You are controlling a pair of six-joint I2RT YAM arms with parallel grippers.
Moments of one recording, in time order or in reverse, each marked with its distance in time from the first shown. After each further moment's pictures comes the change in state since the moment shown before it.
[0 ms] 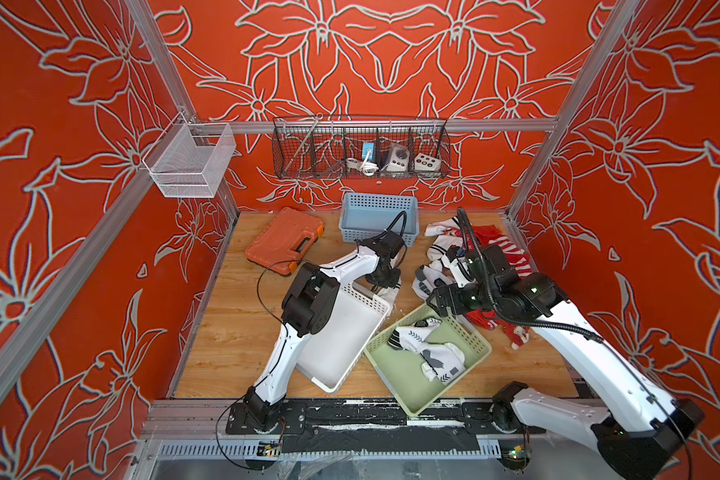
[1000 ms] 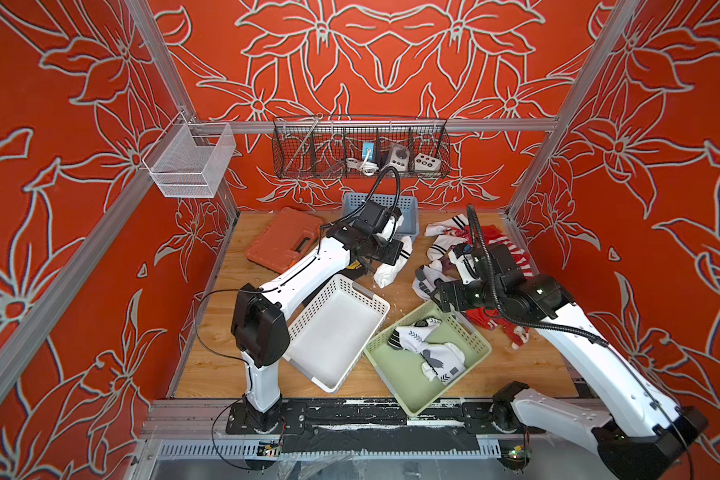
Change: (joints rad) left arm 0.000 -0.486 -0.095 0.059 0.155 0.036; right arm -0.047 -0.032 -0.005 0.023 0.050 0.032
